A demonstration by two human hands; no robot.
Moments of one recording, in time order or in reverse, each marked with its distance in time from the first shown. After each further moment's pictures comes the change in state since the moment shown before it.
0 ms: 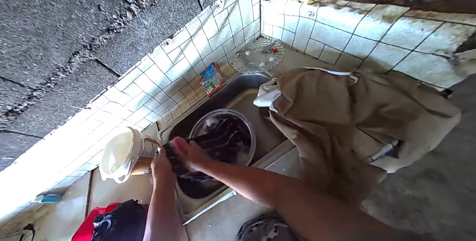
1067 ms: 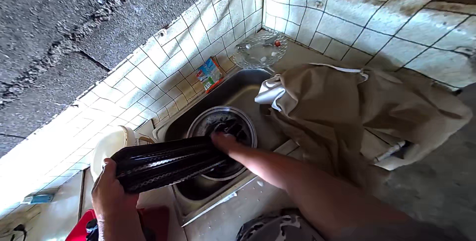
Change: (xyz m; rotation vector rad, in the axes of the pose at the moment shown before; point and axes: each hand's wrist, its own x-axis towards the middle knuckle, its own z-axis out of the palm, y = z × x) left_hand -0.020 0.068 -0.052 -0.195 0.093 0.190; right_hand 0.010 0.098 -0.043 -0.406 -0.142 0.345
